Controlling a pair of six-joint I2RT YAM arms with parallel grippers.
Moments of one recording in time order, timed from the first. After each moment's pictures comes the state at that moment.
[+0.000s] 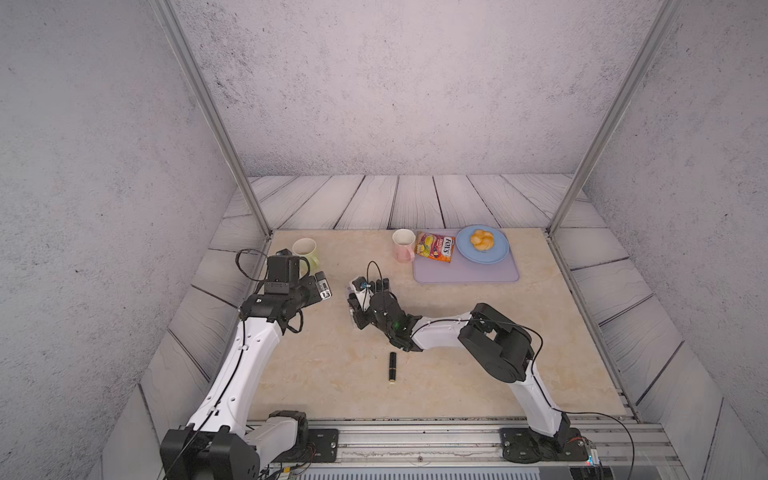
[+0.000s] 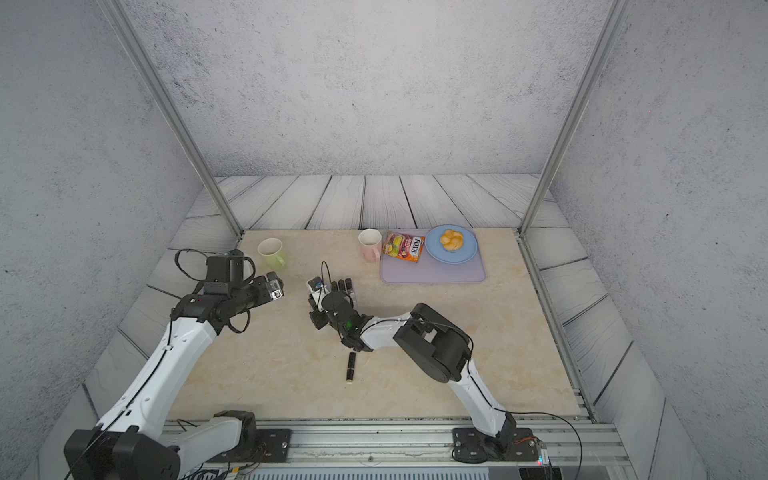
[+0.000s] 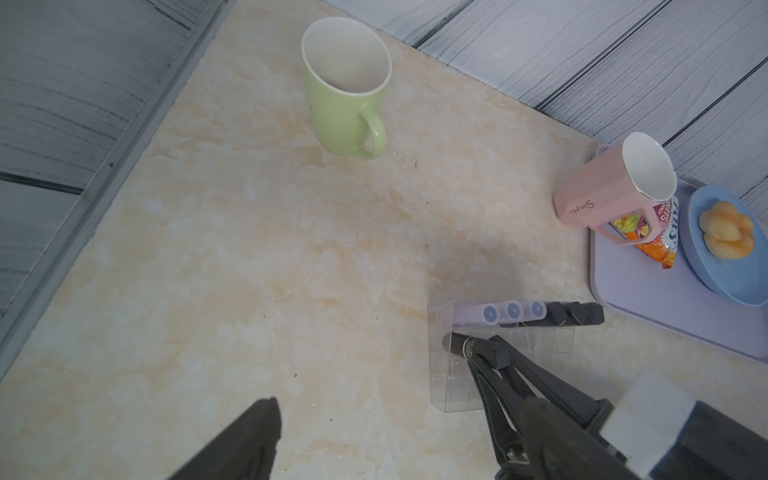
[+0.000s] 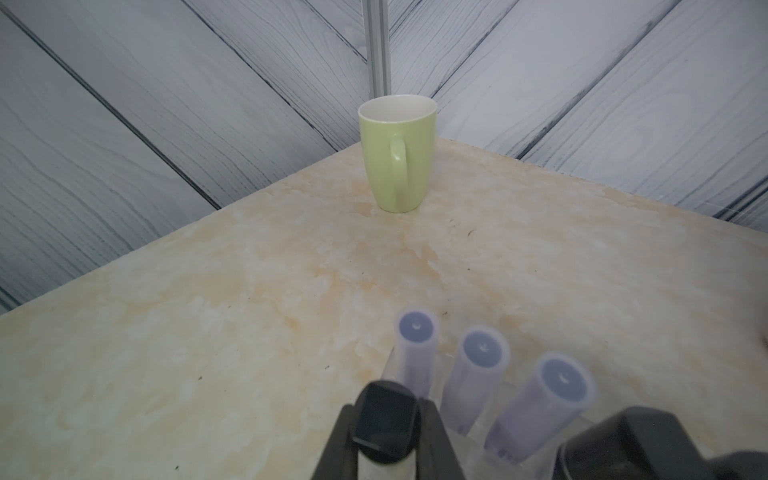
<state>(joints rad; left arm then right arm) -0.09 1.13 1.03 -0.68 -0.01 -0.42 1.00 2.21 1.35 0.55 0.16 0.12</state>
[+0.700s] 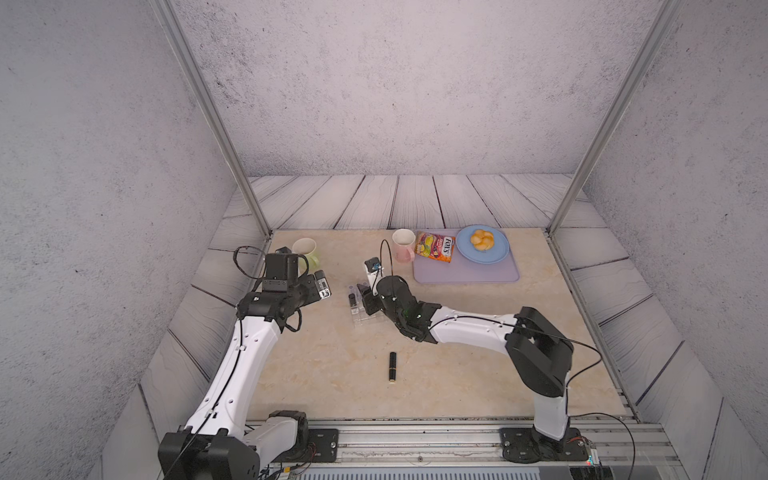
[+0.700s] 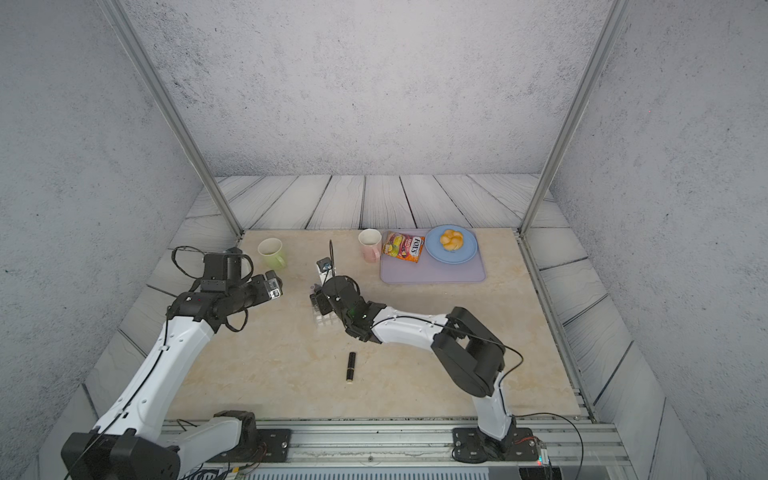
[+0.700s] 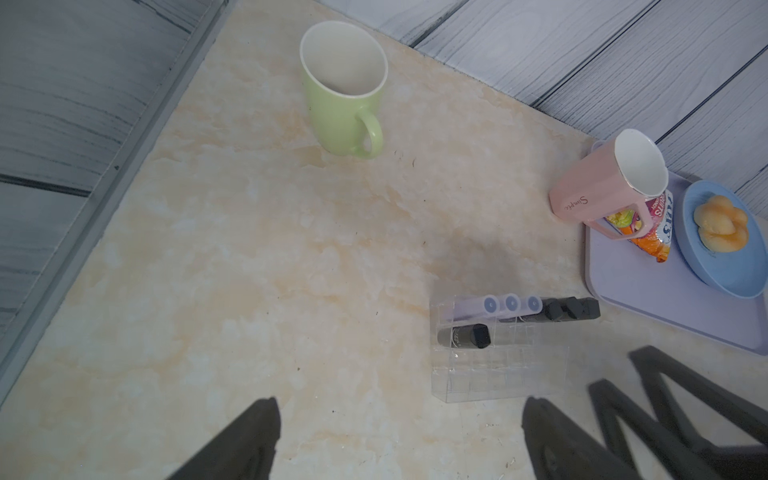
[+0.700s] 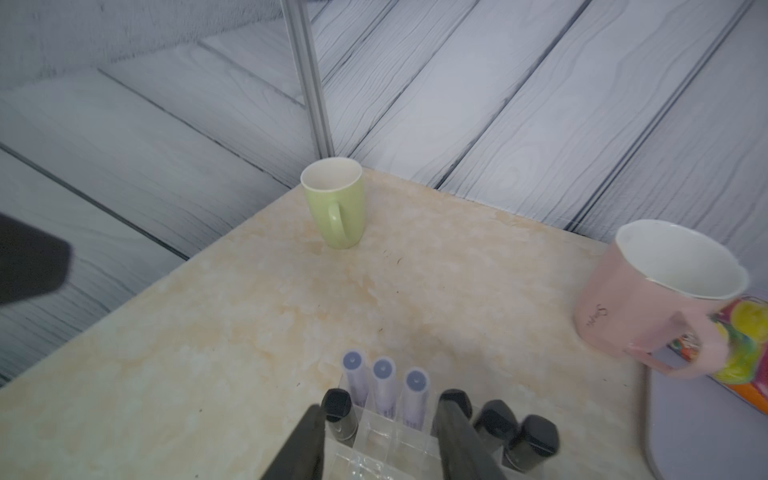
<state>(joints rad) -0.09 1.13 1.08 -0.73 -0.01 -0.39 1.00 1.87 1.34 0.16 0.33 0.25</state>
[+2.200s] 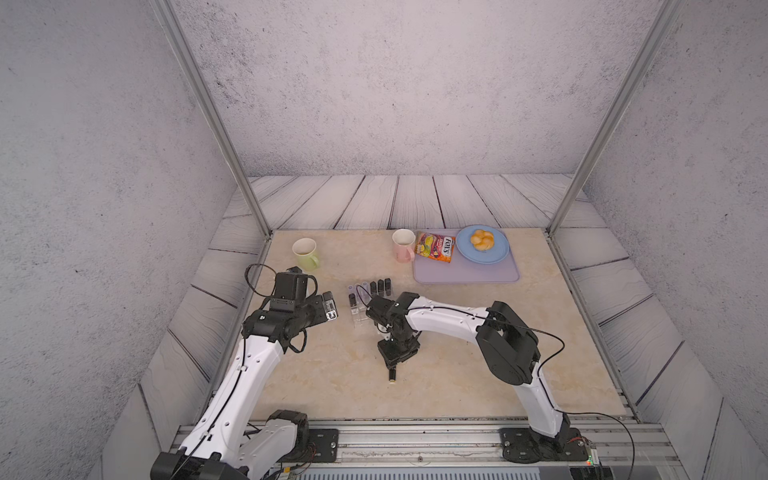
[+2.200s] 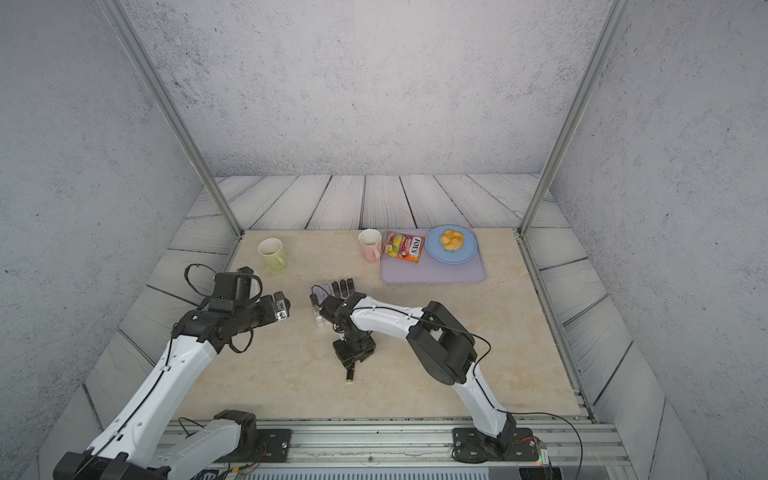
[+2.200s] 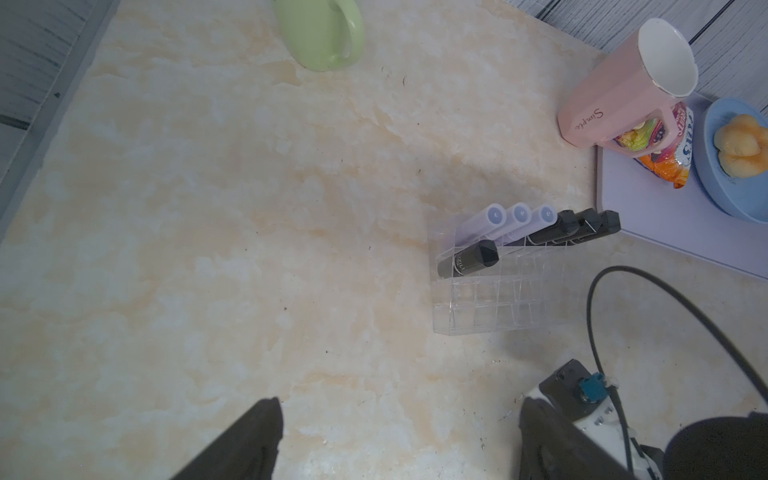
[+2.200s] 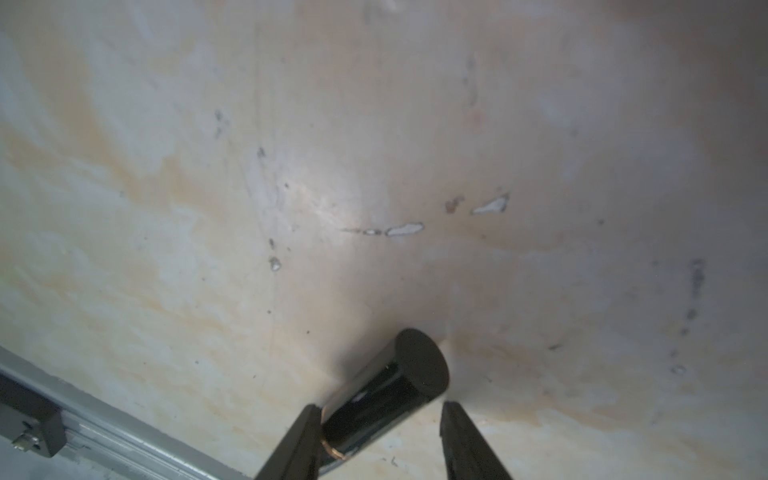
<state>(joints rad) -0.17 1.02 0.92 -0.77 0.00 -0.42 1.01 2.17 1.67 -1.05 -0.23 0.42</state>
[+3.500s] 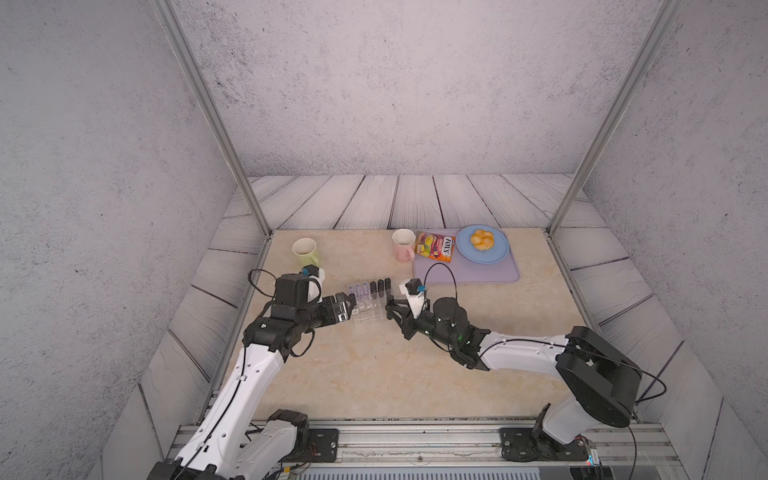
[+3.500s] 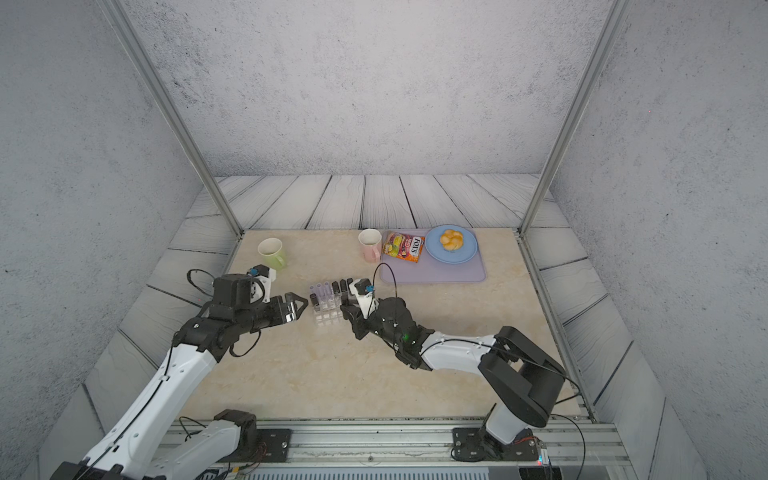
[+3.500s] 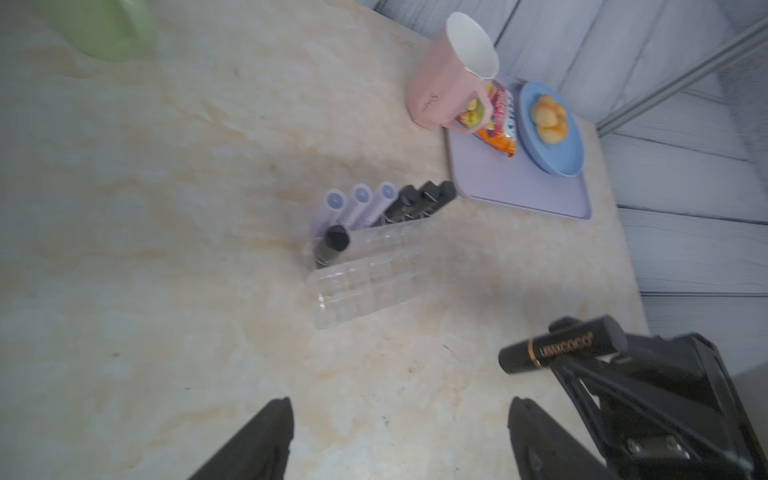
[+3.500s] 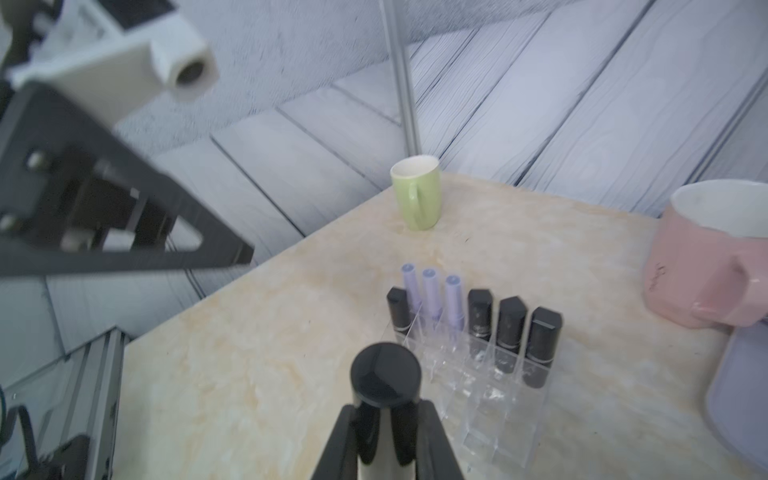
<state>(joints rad) -0.25 0.93 0.81 -0.57 0.35 -0.43 0.88 1.55 0.76 0.64 -0.08 0.27</state>
